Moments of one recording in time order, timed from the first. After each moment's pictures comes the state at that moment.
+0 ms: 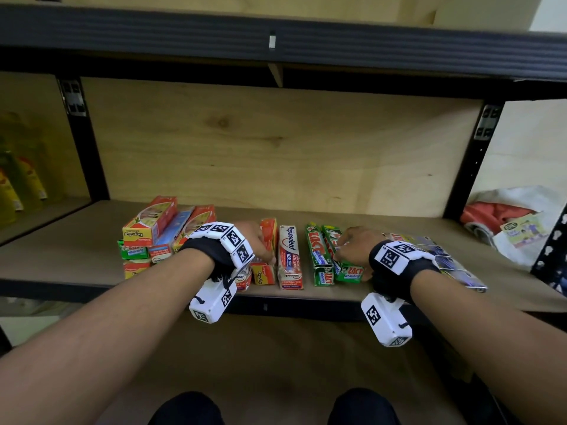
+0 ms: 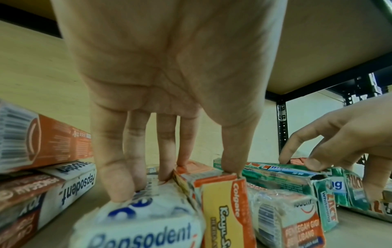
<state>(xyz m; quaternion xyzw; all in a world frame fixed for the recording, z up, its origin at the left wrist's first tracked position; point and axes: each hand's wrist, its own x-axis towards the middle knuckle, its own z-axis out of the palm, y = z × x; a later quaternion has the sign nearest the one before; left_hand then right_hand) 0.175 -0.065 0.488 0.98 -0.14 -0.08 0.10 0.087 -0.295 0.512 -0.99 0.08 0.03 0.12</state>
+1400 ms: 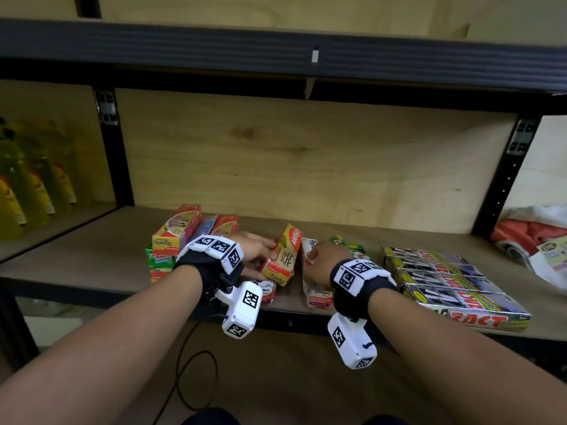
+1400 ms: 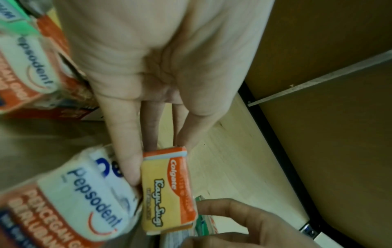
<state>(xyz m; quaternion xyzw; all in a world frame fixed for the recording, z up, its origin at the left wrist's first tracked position) 0.161 -0.023 0.486 0.78 0.03 -0.18 0.59 0.133 -0.208 0.482 -0.99 0.04 0.02 0.13</state>
